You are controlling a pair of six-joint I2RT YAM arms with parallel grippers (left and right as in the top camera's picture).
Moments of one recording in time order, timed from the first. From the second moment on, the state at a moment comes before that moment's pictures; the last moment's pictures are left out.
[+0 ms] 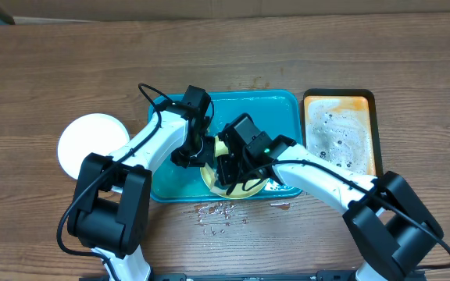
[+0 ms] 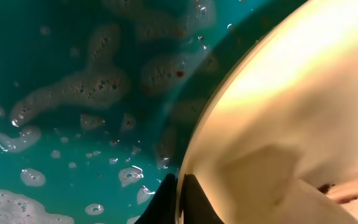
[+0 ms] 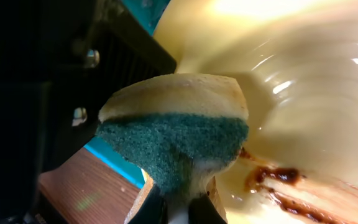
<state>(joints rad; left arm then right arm) -0.35 1.89 1.22 -0.89 0.14 -0.29 0.74 1.82 1.10 -0.42 -0.40 0.57</state>
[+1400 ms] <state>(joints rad) -0.35 1.90 1.22 -0.92 0.16 -0.29 0.55 1.87 1.13 -0.62 -0.10 0.35</state>
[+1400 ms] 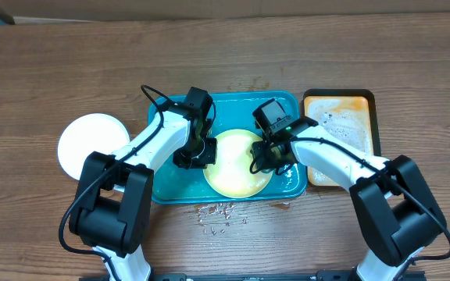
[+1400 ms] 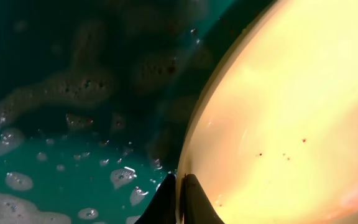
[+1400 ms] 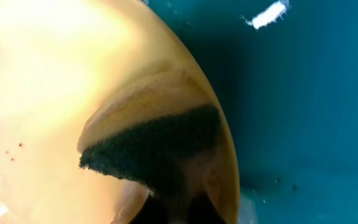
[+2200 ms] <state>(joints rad) -0.35 1.90 1.22 -0.93 0.14 -0.31 0.51 1.86 1.18 -0.39 -0.06 0.43</state>
